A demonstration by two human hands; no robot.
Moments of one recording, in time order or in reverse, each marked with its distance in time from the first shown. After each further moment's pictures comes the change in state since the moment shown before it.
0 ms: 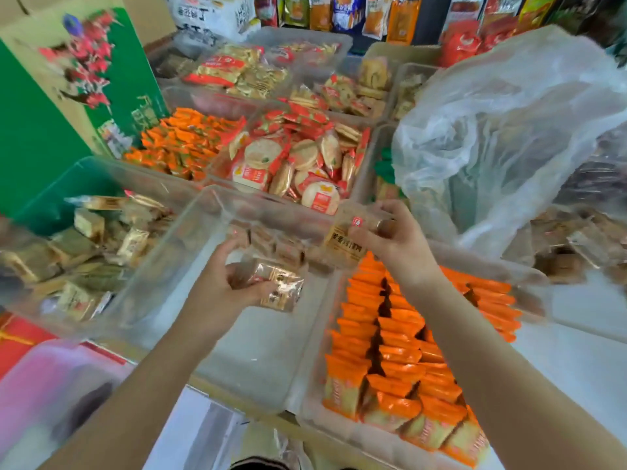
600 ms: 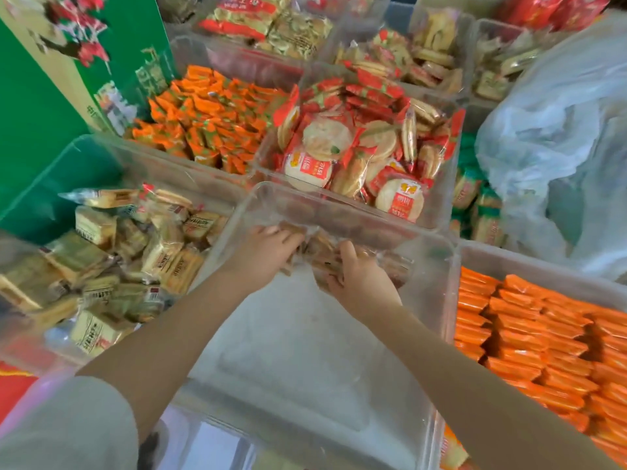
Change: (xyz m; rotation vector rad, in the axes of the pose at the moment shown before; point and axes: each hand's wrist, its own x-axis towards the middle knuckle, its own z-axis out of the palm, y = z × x) left_hand 0.212 -0.085 -0.075 1.353 -0.316 0.808; right_hand 0.076 0.092 0.169 -1.092 -0.225 -0.030
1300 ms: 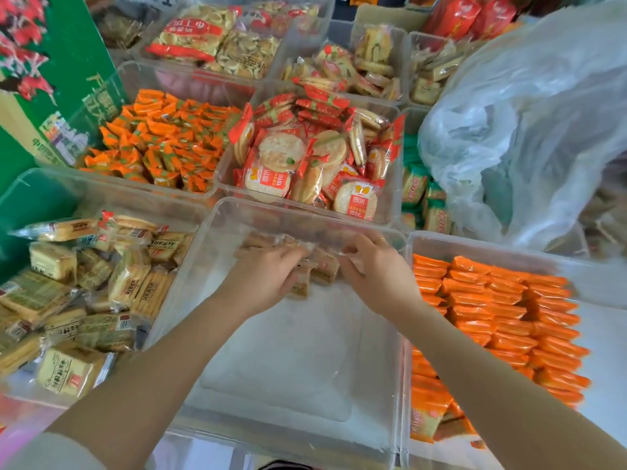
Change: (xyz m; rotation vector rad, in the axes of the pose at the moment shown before) left_hand -0.002 0.048 -0.034 -0.276 0.134 0.085; right_hand -0.039 0.021 -0.059 0.099 0.305 0.014
